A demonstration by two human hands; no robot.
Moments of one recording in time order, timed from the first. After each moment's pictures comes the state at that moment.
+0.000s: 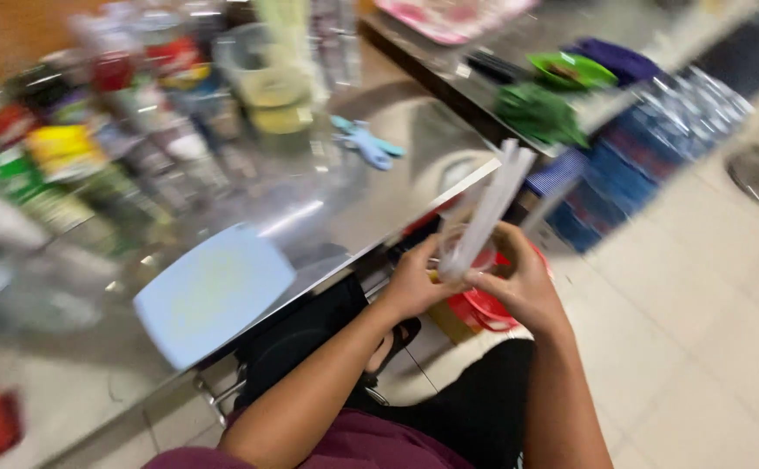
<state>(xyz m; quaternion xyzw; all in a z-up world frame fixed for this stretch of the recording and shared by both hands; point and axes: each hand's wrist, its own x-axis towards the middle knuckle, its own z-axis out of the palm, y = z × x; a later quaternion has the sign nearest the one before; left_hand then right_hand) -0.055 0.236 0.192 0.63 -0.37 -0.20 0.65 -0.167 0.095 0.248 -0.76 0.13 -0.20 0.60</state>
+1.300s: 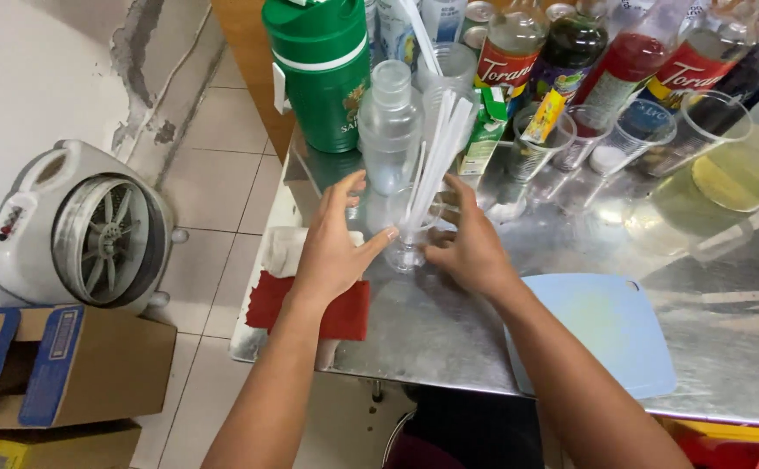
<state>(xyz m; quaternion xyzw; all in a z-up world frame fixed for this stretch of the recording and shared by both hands) 0.055 0.757 0.297 0.85 0.02 0.12 0.51 0.116 0.566 0.273 -0.81 -0.16 0.07 0.57</state>
